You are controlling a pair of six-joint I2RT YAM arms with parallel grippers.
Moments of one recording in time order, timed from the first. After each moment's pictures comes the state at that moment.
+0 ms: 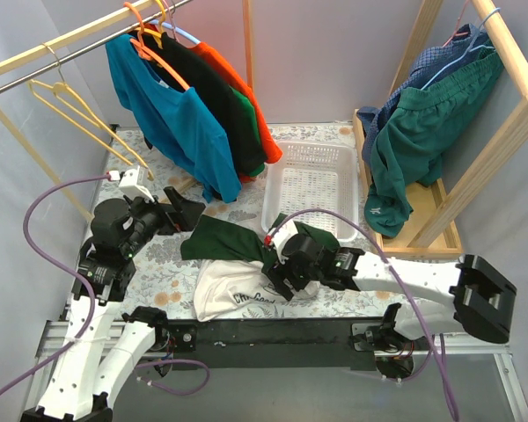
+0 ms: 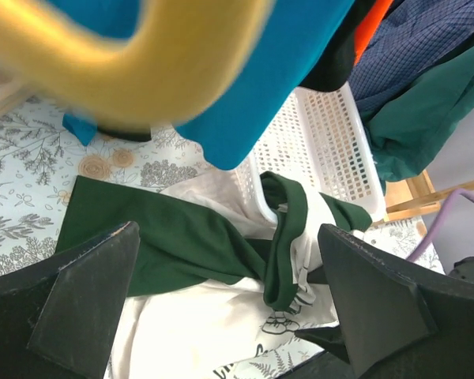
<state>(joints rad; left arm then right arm) -0.21 0.64 0.92 -0.53 0.24 -0.47 1.14 1.24 0.70 -0.32 0.03 0.21</state>
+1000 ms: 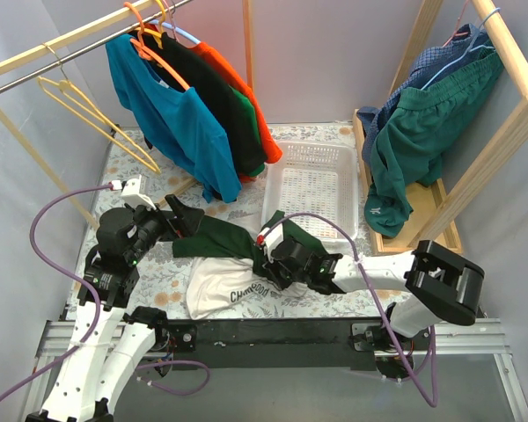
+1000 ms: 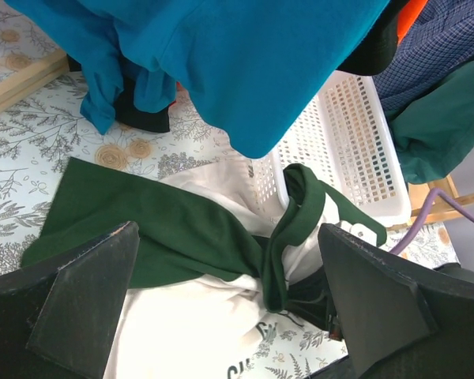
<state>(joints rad) -0.21 0.58 0.79 -0.47 0.20 -0.47 1.14 1.49 0.61 0.14 0.09 0.26</state>
